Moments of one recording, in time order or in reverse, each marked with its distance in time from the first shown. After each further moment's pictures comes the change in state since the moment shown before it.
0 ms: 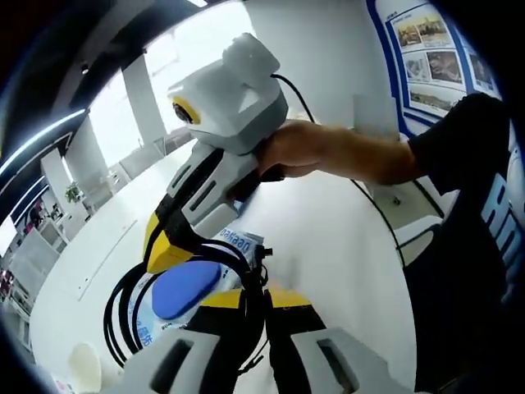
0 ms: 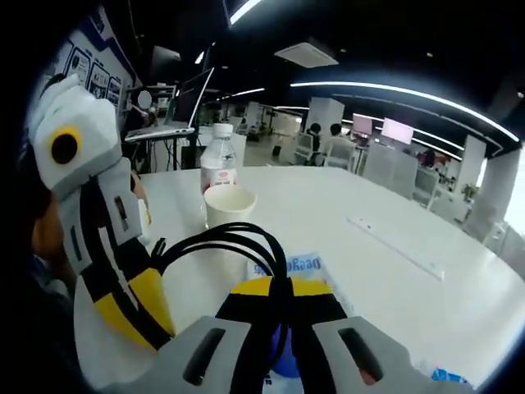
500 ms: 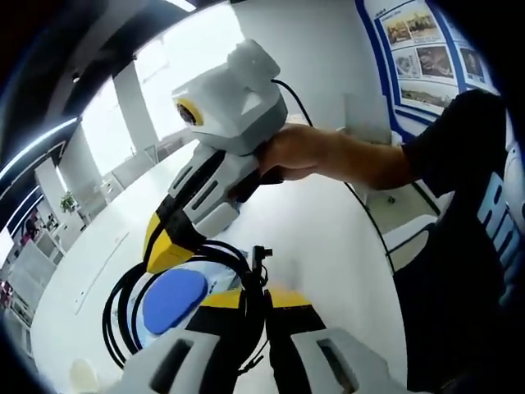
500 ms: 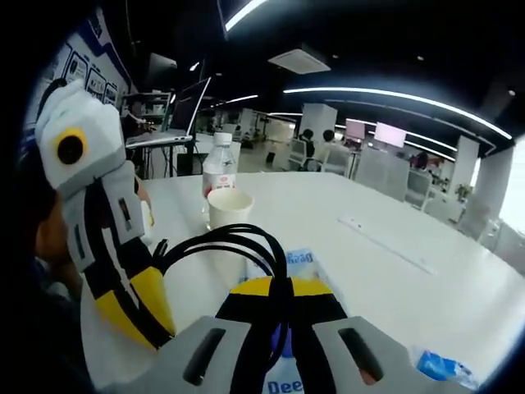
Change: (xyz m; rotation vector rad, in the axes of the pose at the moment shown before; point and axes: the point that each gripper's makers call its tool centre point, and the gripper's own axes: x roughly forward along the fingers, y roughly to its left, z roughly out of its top) left arm 0.007 -0.025 0.020 0.046 -0.026 -0.028; right arm -0.032 -0.003 -0.003 0.015 -0.038 -0.036
